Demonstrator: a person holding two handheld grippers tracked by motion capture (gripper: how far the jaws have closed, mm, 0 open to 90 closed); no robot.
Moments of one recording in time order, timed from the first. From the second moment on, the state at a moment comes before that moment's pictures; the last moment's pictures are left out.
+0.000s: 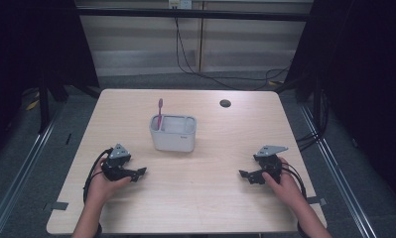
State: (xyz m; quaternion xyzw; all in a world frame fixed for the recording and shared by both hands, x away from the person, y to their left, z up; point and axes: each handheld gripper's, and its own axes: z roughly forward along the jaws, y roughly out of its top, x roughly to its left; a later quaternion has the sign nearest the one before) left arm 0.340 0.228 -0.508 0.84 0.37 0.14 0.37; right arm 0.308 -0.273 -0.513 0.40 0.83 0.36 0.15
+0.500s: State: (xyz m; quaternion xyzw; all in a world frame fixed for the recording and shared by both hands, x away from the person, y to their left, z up) left arm 0.340 0.226 -0.510 0.84 0.37 0.15 0.37; right arm 0.308 -0.273 -0.513 0.40 0.83 0.36 0.15
